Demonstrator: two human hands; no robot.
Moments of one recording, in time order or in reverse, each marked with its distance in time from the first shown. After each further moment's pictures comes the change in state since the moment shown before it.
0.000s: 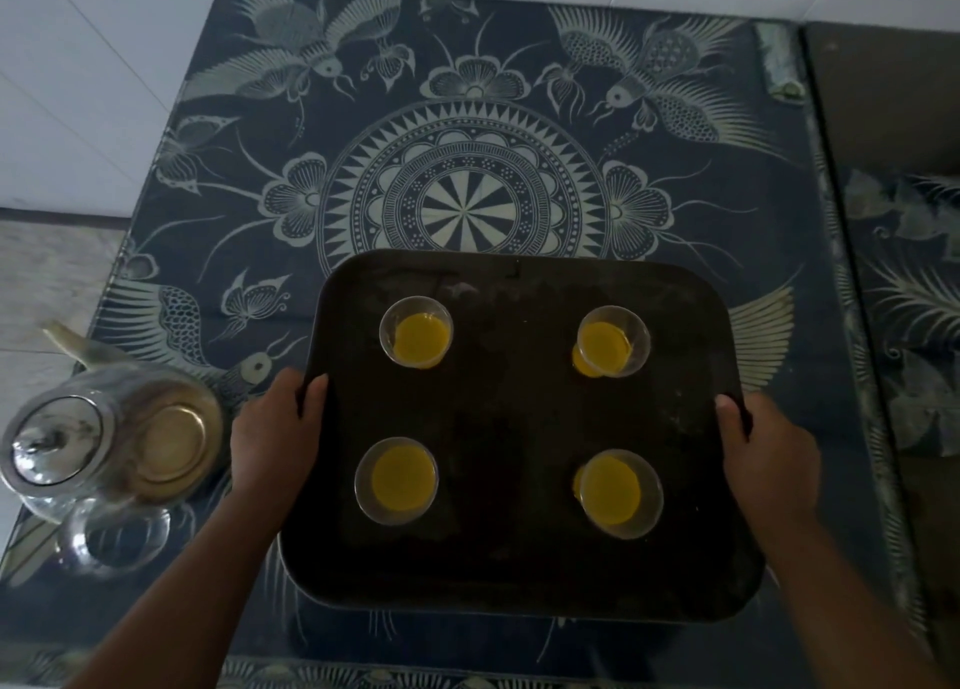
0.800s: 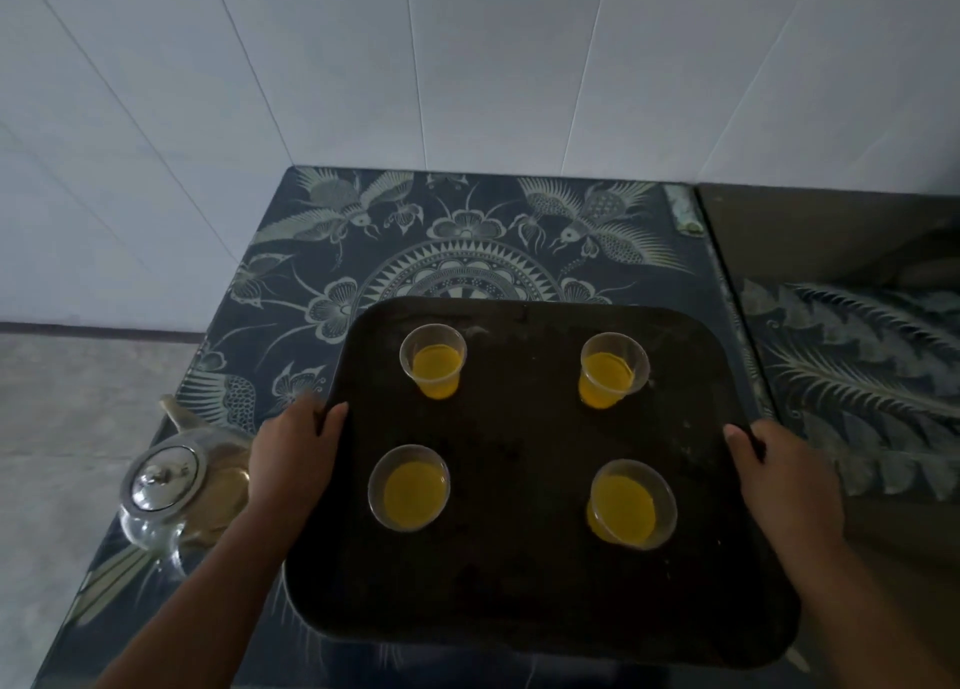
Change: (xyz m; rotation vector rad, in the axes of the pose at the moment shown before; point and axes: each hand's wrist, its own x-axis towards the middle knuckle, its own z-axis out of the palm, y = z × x) left_hand -0.019 0.052 -0.087 -0.070 0.158 0.111; right_hand 0.003 -0.015 -0.115 0.060 0.103 0.019
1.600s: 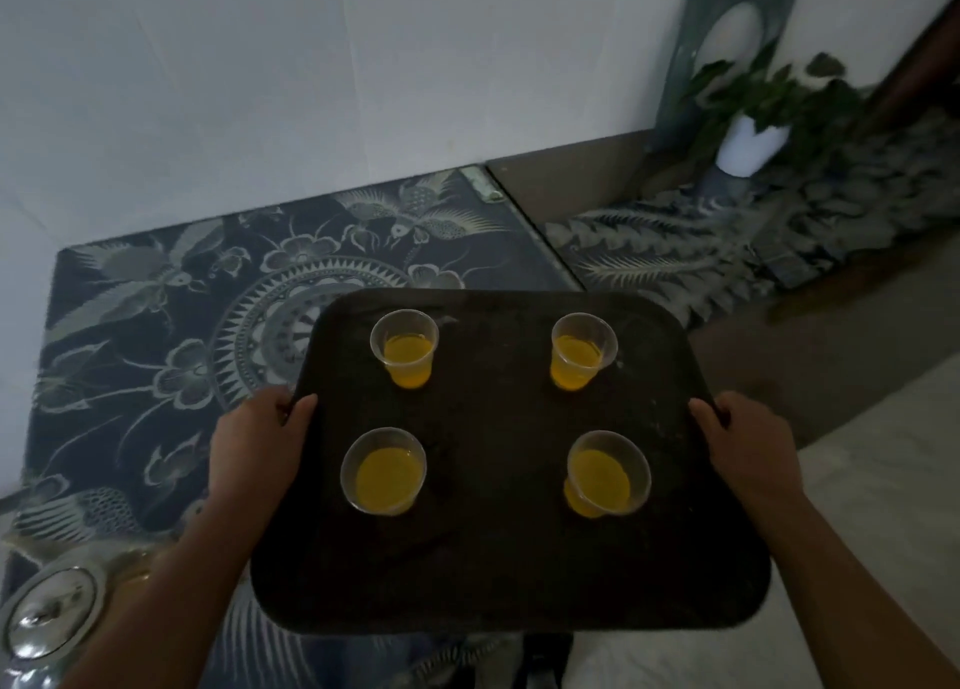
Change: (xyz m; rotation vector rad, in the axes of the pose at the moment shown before) left_hand -0.002 0.060 -0.018 -0.077 -0.226 0.355; right_hand -0.160 0.030 -0.075 -0.093 0.131 0.450
